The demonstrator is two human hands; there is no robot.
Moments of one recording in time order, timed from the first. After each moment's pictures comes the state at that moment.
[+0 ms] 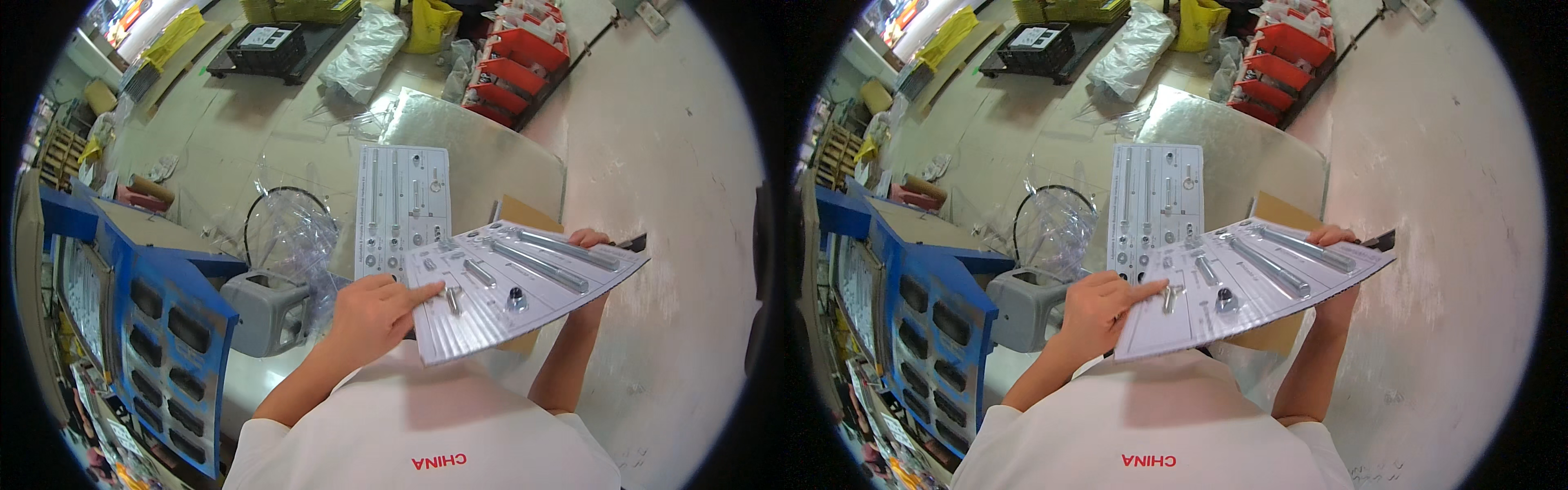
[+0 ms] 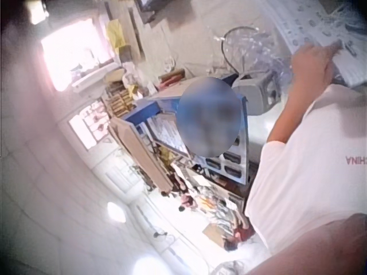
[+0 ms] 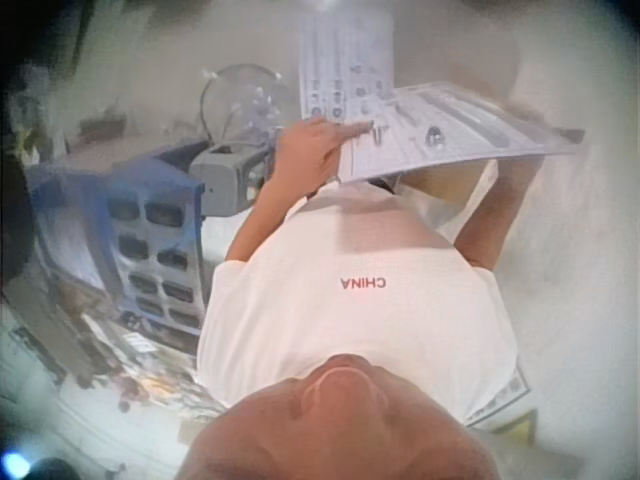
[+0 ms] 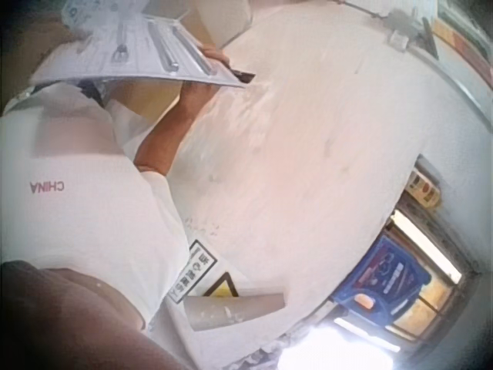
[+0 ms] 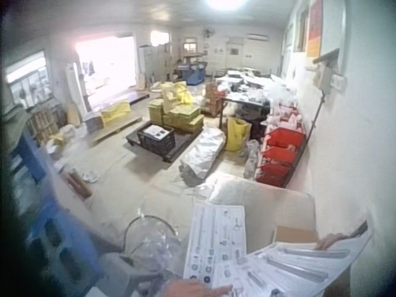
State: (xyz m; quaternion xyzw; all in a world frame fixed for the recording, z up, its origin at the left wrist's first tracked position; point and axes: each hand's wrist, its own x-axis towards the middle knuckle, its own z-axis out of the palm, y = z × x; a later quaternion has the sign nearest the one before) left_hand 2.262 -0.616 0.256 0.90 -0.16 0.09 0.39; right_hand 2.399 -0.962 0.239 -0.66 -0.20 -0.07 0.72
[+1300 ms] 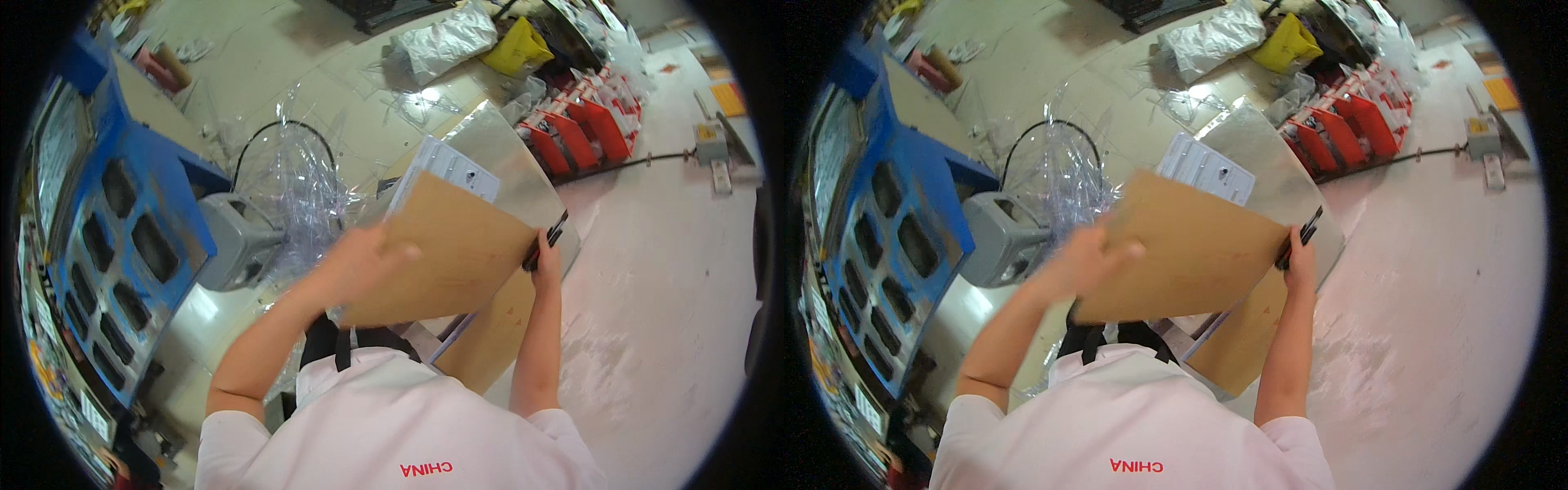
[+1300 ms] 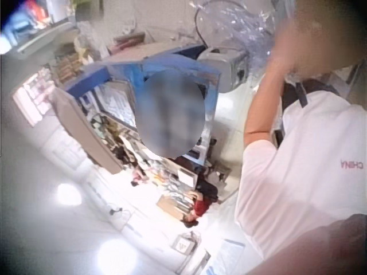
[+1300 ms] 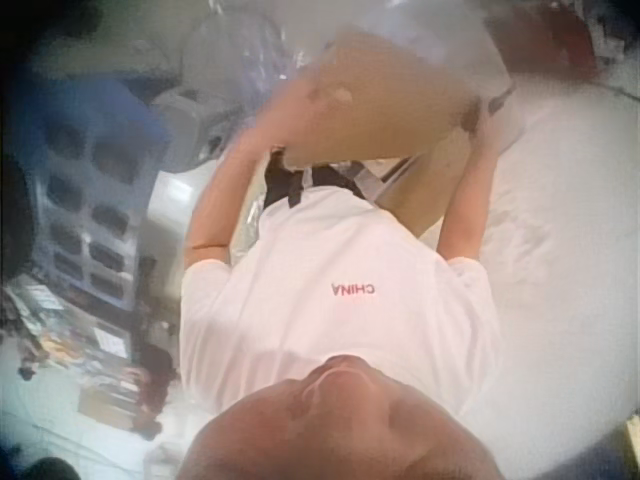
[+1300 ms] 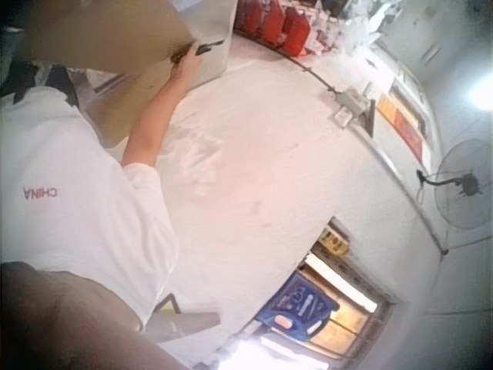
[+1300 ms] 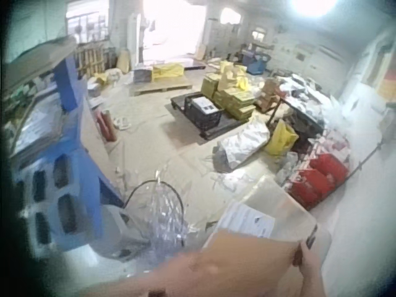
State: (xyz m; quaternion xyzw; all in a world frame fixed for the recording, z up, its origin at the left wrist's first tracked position) left_hand 2.265 -0.505 0.162 0.80 0.18 -0.07 0.57; right_hand 2.554 -0.877 0.058 -0.75 0.07 0.18 0.63
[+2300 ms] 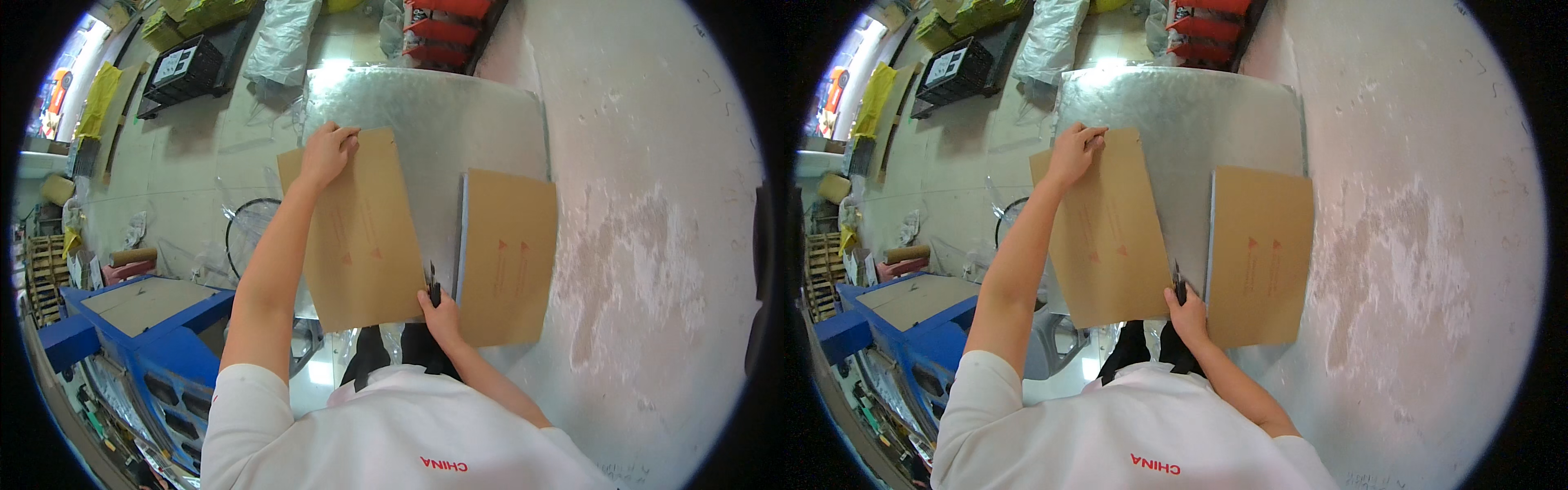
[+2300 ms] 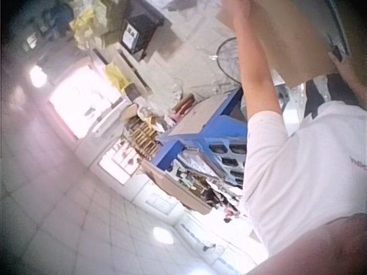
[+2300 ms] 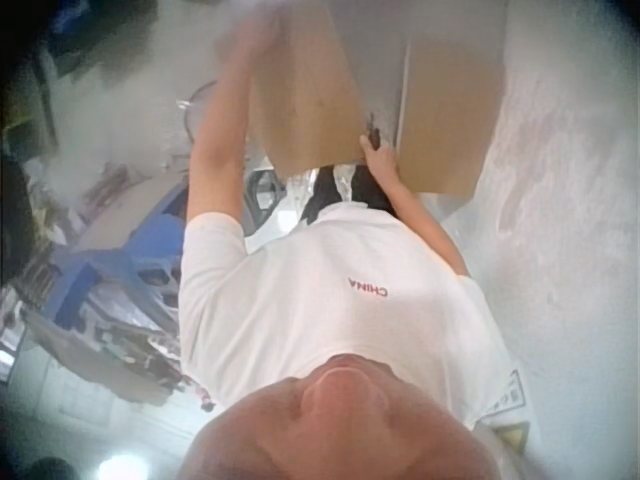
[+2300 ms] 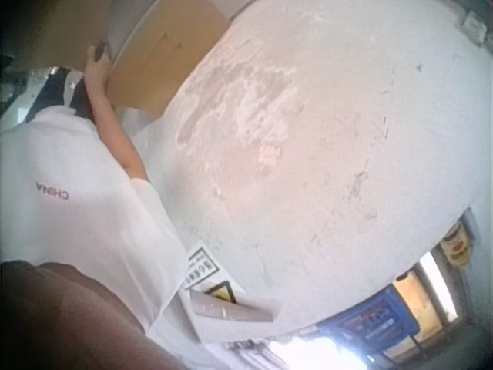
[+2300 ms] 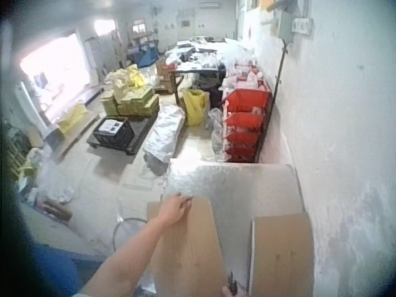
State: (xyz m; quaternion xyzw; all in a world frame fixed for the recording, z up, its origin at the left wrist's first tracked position) left_hand 2.687 -0.598 -0.044 0.95 -0.07 -0.01 0.29; right_hand 2.369 -0.880 -0.042 -0.84 0.21 0.19 0.45
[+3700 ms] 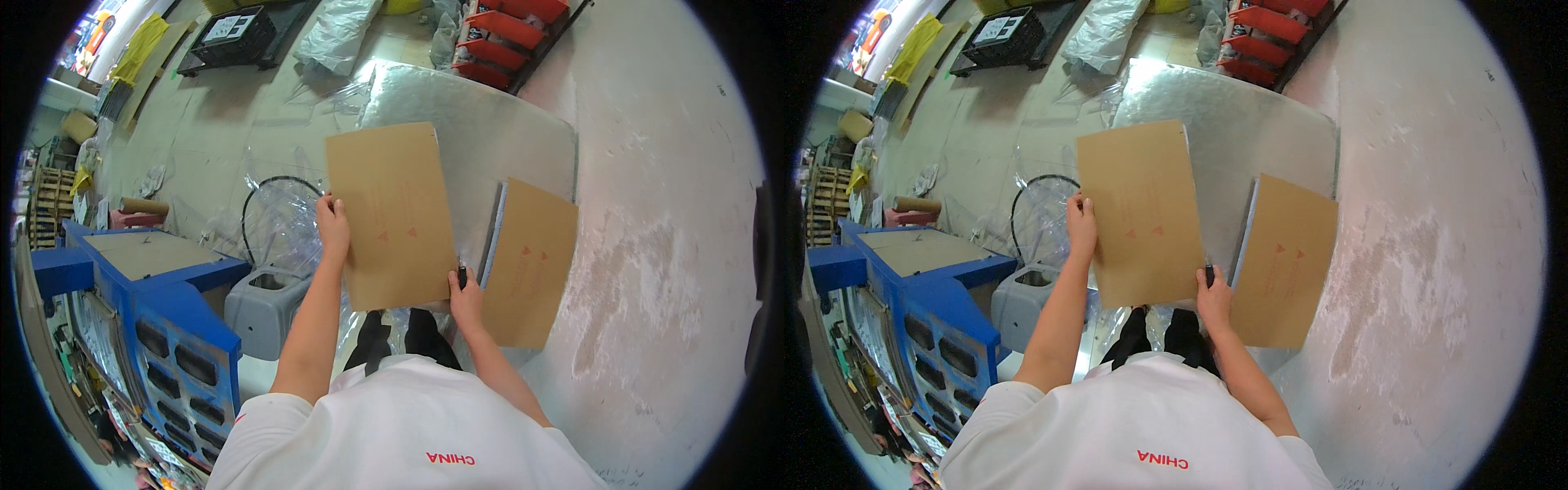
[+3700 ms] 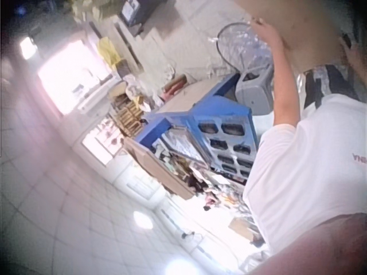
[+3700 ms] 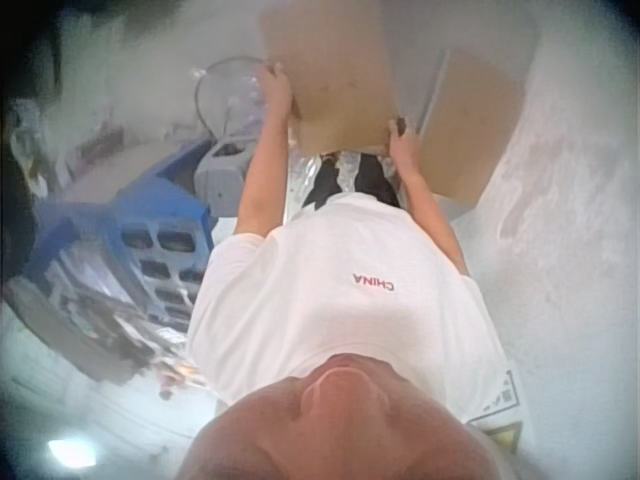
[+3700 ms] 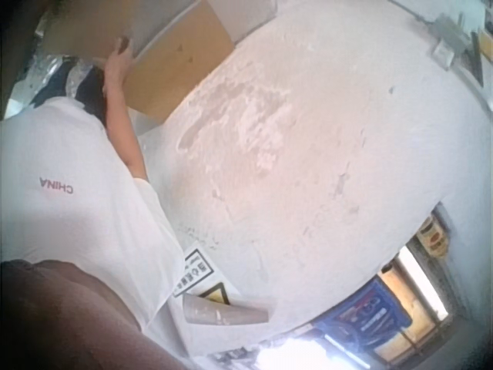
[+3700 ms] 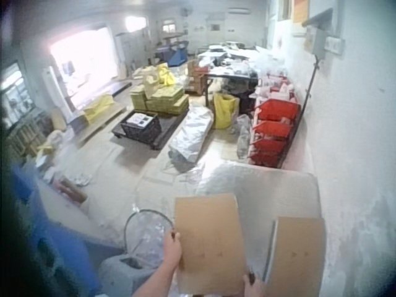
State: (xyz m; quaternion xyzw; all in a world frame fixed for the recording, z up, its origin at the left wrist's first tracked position) left_hand 2.444 -0.530 -0.080 0.79 0.33 0.12 0.51; right_hand 2.354 -0.854 -0.032 -0.91 0.15 0.16 0.36
